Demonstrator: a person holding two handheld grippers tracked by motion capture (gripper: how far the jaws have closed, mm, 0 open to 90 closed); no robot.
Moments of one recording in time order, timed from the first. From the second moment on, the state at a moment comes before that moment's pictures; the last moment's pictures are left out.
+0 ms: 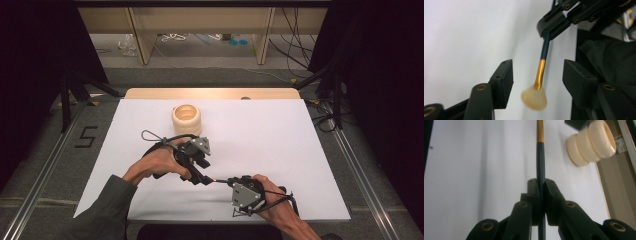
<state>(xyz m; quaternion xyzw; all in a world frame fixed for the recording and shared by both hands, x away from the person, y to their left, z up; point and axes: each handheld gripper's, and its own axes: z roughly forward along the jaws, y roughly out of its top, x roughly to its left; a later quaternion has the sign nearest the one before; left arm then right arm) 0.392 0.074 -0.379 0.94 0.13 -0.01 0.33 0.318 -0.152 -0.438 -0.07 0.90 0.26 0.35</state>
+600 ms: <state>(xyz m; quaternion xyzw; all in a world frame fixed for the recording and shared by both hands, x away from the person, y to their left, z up) 0.362 0.122 -0.389 0.84 0.23 0.11 0.48 0.334 -0.169 -0.434 0.08 0.88 0.35 0.31</state>
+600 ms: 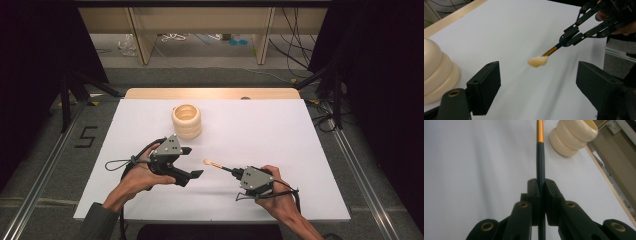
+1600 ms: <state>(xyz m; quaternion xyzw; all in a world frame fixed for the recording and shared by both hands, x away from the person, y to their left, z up) 0.348 0.116 -0.421 0.77 0.30 0.10 0.55 0.347 -0.170 -0.431 0.17 0.82 0.50 0.23</state>
